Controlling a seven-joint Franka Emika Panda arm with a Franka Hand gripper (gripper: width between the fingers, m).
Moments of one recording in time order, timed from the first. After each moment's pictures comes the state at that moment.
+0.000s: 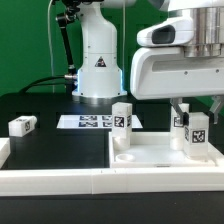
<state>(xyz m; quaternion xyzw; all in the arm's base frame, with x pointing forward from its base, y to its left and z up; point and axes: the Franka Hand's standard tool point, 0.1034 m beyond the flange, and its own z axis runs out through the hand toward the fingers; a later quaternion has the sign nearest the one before) 0.623 0.110 0.088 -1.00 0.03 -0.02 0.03</state>
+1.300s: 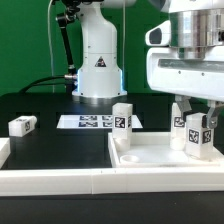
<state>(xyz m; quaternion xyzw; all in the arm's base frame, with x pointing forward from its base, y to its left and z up) 0.621 0.114 0.086 -0.84 0.54 0.01 0.04</state>
